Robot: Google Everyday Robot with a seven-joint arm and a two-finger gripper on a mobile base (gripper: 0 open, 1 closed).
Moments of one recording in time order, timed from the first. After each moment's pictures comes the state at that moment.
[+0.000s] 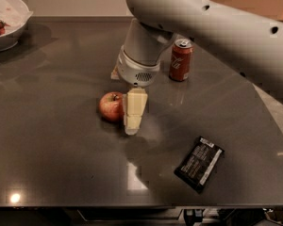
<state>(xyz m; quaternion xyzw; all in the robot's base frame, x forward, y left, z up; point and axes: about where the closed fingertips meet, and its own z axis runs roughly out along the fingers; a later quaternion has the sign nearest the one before) 0.500 0.045 0.861 -0.79 0.59 0.11 0.14</state>
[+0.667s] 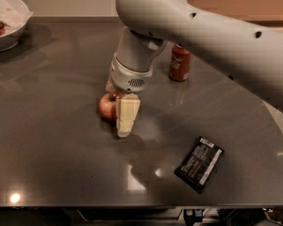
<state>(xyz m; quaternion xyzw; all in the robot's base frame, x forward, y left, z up) 0.494 0.059 0.847 -0.79 0.58 0.11 0.13</state>
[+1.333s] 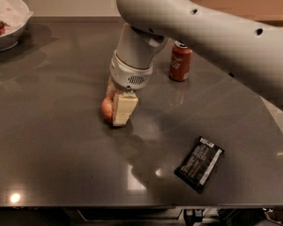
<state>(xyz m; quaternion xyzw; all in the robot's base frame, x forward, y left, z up) 0.497 0.059 0.853 -0.79 0.59 0.12 0.13</state>
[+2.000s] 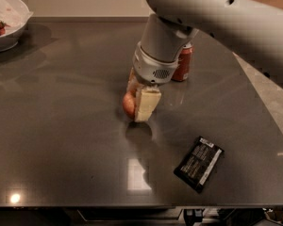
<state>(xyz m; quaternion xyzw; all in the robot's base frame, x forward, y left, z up) 0.495 0.009 0.872 -0.78 0.60 0.09 0.13</state>
